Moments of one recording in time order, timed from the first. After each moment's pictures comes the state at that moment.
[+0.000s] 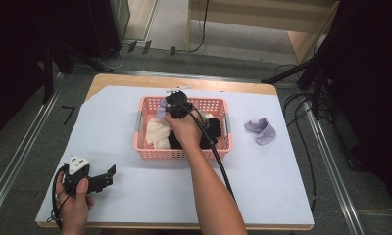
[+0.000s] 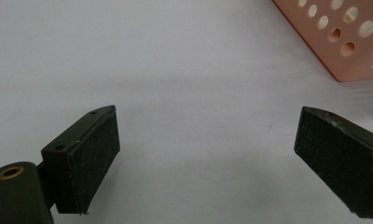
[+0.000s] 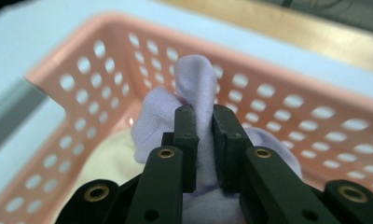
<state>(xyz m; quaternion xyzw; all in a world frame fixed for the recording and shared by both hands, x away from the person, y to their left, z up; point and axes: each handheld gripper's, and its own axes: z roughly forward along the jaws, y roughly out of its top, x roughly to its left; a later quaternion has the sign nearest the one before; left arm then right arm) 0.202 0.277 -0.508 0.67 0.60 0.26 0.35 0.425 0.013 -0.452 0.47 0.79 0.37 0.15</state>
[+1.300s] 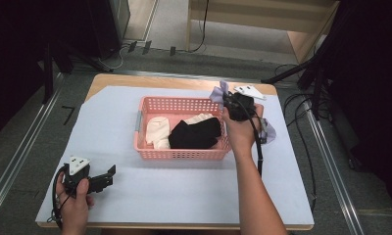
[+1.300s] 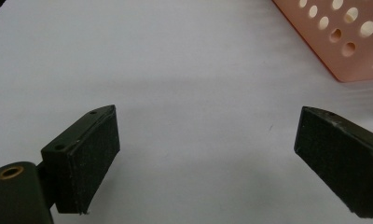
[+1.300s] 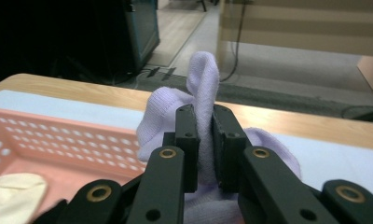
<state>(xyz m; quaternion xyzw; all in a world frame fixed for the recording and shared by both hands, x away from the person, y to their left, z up) 0.201 0.276 -0.508 0.67 0.60 0.27 0.35 0.386 -0.151 -0.407 0.52 0.65 0.46 0.30</state>
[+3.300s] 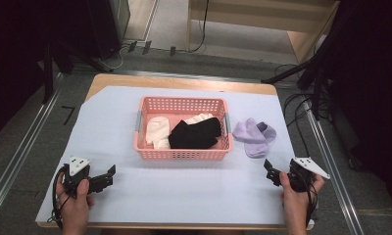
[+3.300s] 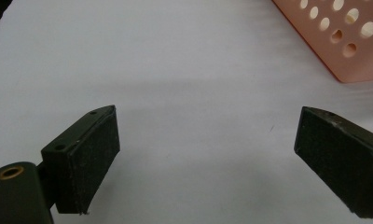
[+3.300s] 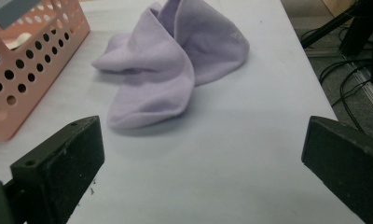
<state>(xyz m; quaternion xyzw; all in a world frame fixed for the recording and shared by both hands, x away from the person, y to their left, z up) 0.200 0.275 -0.508 0.67 0.60 0.27 0.35 0.240 -0.314 -0.518 0.61 0.62 0.43 0.27</state>
